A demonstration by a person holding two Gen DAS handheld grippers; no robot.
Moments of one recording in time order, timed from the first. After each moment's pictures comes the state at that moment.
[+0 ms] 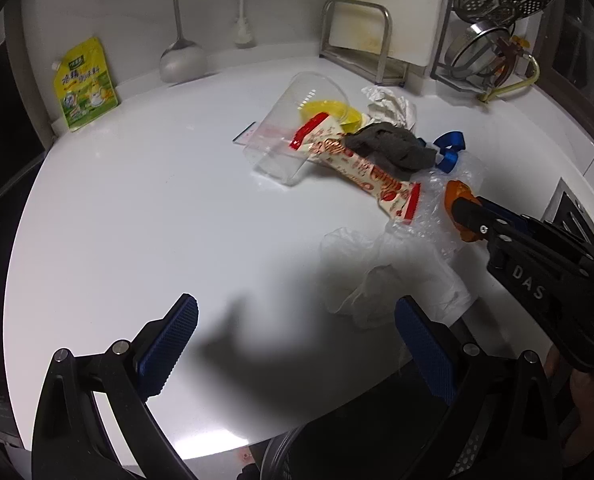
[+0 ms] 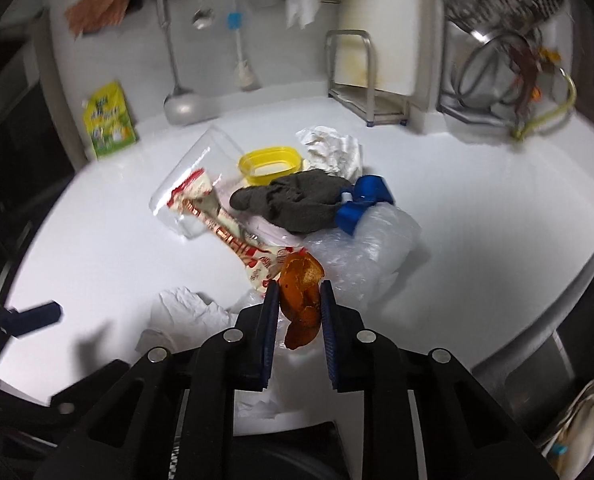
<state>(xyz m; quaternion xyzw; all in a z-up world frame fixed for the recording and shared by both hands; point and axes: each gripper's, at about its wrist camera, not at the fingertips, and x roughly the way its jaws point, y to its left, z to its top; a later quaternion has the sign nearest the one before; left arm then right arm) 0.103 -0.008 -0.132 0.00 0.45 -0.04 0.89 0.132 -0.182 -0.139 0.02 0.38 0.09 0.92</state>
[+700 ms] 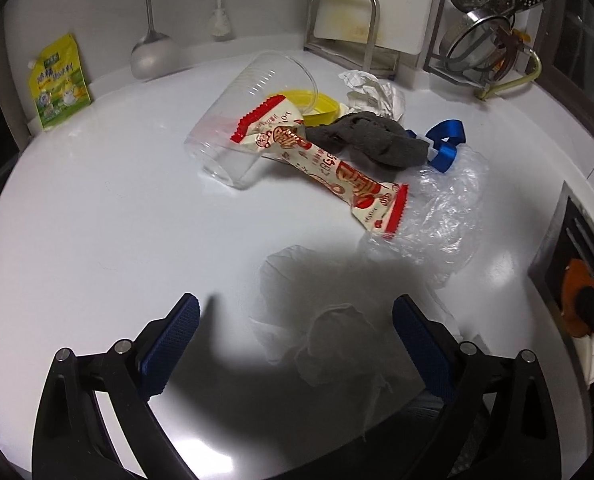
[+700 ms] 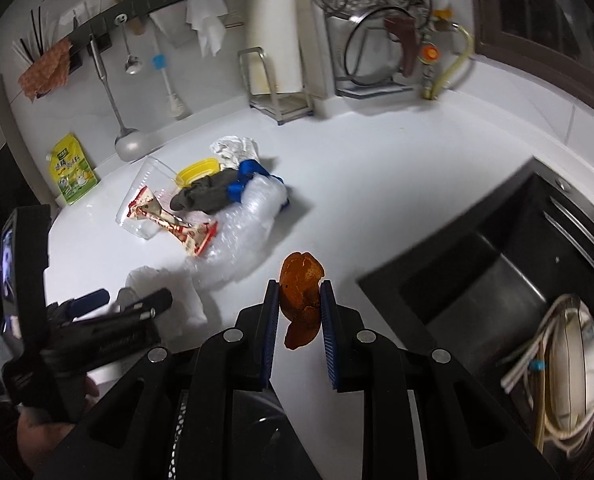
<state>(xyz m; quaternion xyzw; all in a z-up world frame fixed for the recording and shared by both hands) 0.132 -0.043 -0.163 0.00 0.45 -0.05 0.89 0.047 -0.251 -0.128 0.09 0.38 0.00 0.92</state>
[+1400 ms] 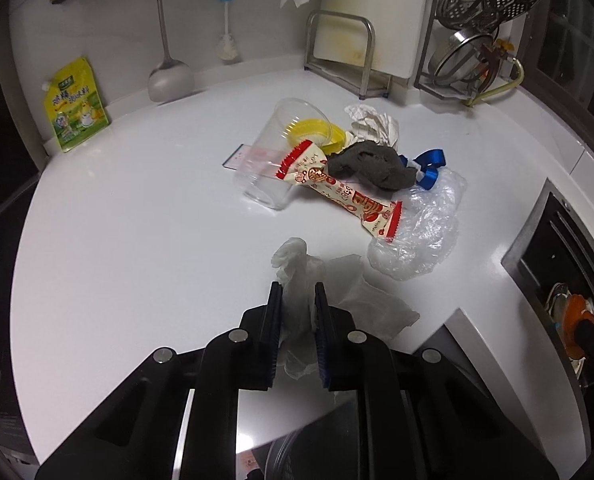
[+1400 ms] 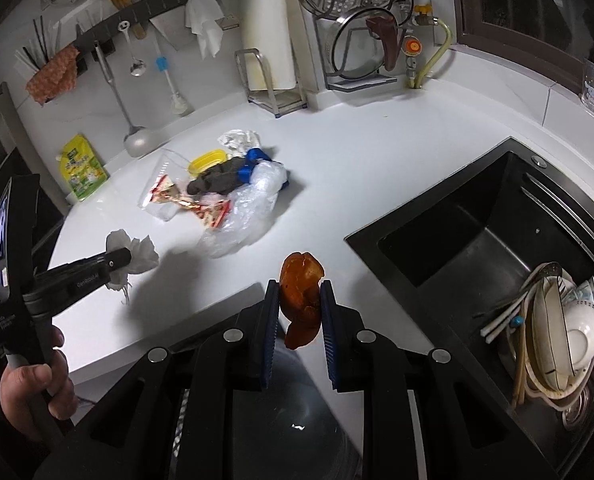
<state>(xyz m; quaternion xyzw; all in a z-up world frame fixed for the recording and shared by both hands) 0.099 -0.009 -0.105 0.01 0.45 -0.06 0.89 -0.007 -0.245 -0.093 0.10 0.40 0.00 0.91</state>
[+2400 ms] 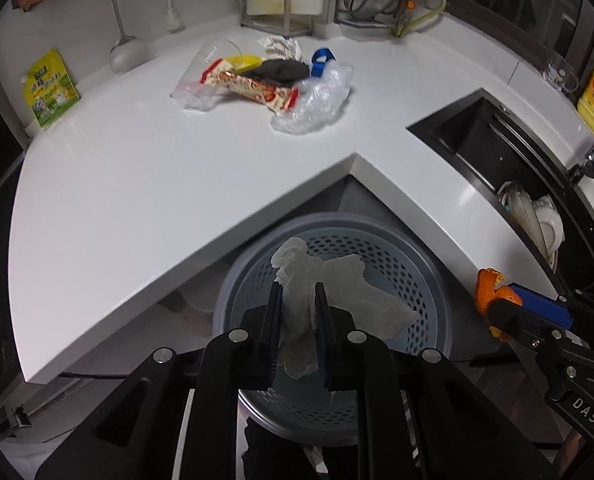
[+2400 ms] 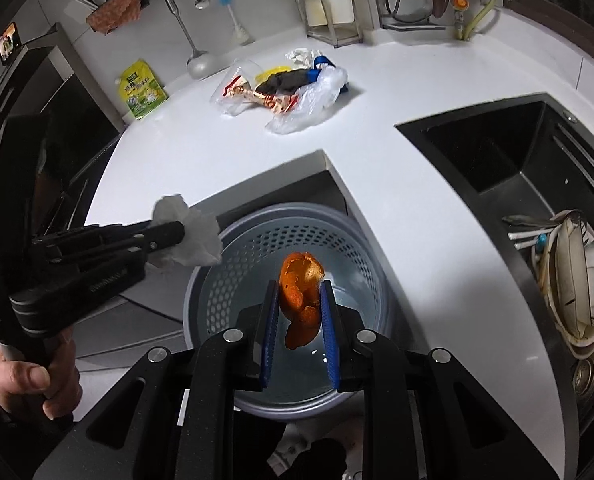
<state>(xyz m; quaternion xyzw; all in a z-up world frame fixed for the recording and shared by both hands) -0.032 -0.057 -0.119 0.05 0.51 -0.13 0.85 -0.100 -0.222 -0.119 0.09 0.49 0.11 0.86</state>
